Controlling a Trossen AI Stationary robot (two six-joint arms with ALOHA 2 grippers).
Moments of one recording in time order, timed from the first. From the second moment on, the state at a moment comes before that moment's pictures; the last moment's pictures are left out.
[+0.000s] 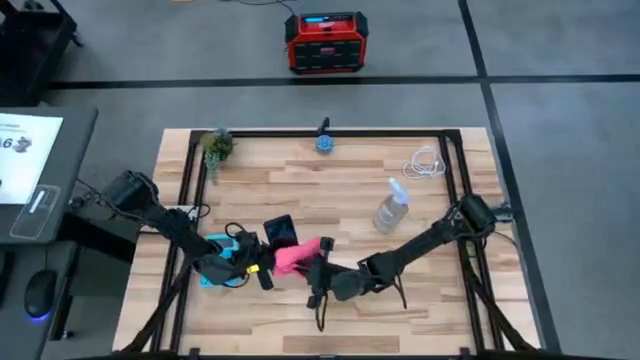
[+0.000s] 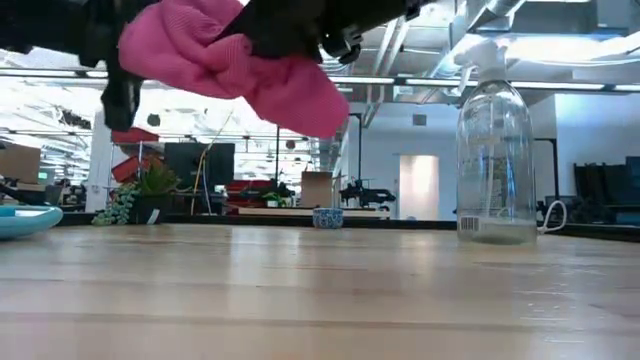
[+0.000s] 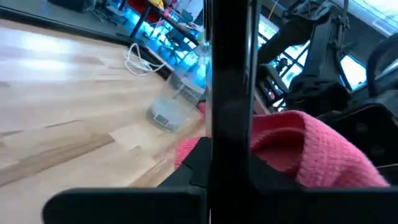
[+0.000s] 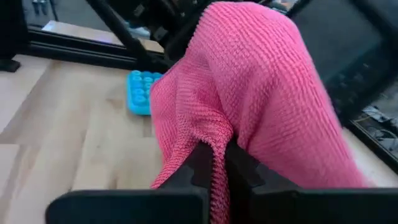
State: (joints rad) left arm -0.68 1.58 0.47 1.04 -1.04 -0.73; right arm 0.45 2.05 1.30 0.41 0.74 -0.05
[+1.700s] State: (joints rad) left arm -0.68 1.61 0.67 0.91 -1.00 -0.52; right arm 0.53 1.95 1.32 0.28 0.82 -0.29
